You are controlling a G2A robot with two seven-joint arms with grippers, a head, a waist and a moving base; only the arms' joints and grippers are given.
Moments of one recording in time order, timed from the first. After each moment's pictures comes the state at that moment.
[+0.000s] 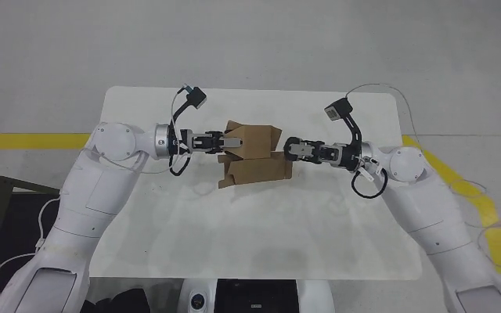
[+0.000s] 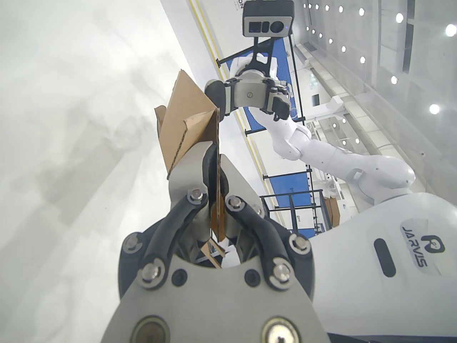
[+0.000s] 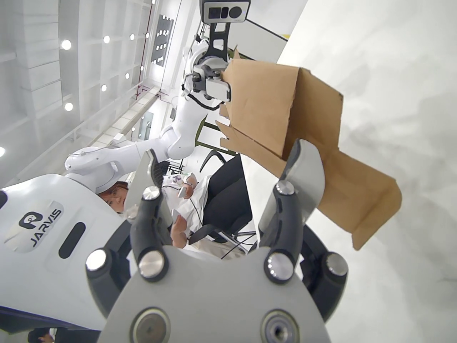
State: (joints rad) left arm 0.80 -1.03 -1.12 -1.42 -0.34 -0.32 -1.21; right arm -0.83 -1.02 1.00 -1.36 0.55 -0.50 1.09
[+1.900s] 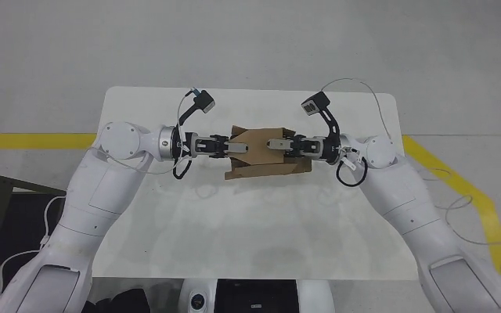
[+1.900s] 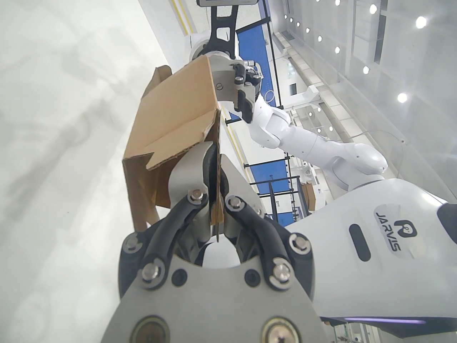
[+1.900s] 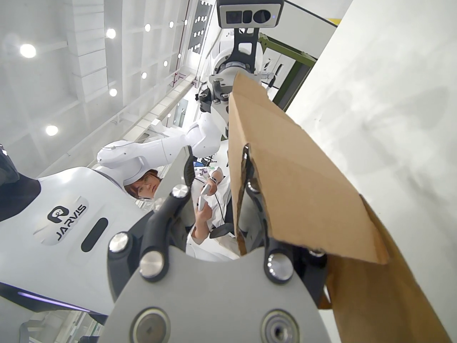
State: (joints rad) left arm 0.78 -1.04 -1.08 -1.40 -0.43 -0.30 -1.25; right arm -0.68 -1.16 0.88 -1.13 0.71 -0.58 1.21
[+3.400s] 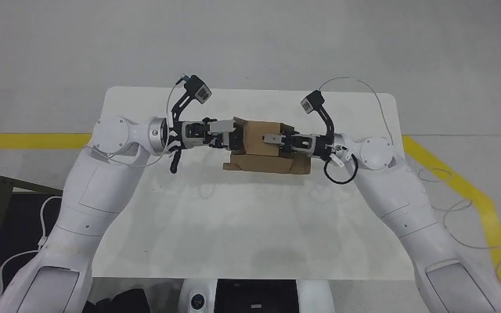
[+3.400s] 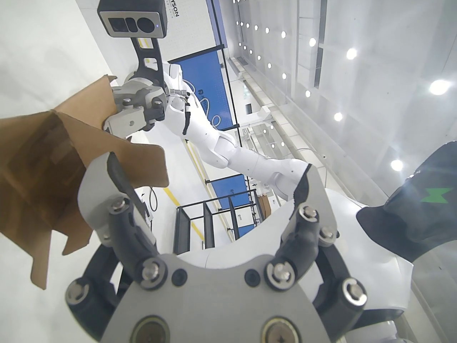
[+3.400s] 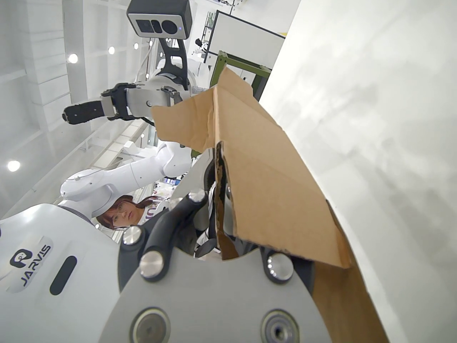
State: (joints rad) left arm 0.78 -1.05 -1.13 -1.45 -0.64 -0.18 -1.22; right arm -0.72 -1.17 0.93 -1.17 0.48 -0.47 1.04
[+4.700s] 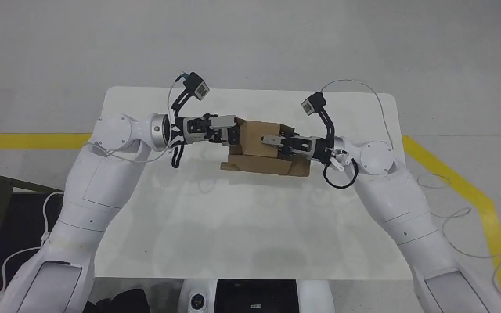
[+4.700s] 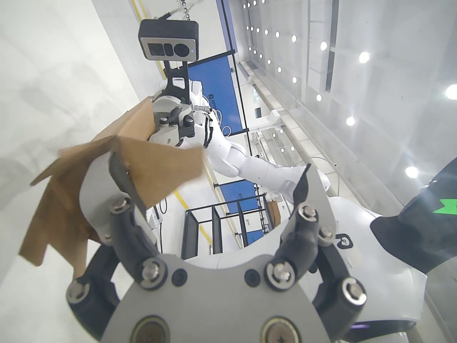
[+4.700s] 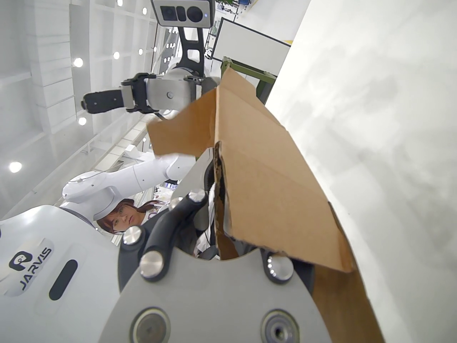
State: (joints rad) left arm 0.76 -1.06 -1.14 -1.37 -0.58 -0.21 -1.22; right arm -0.79 -1.18 1.00 -1.26 0.45 -0.45 1.02
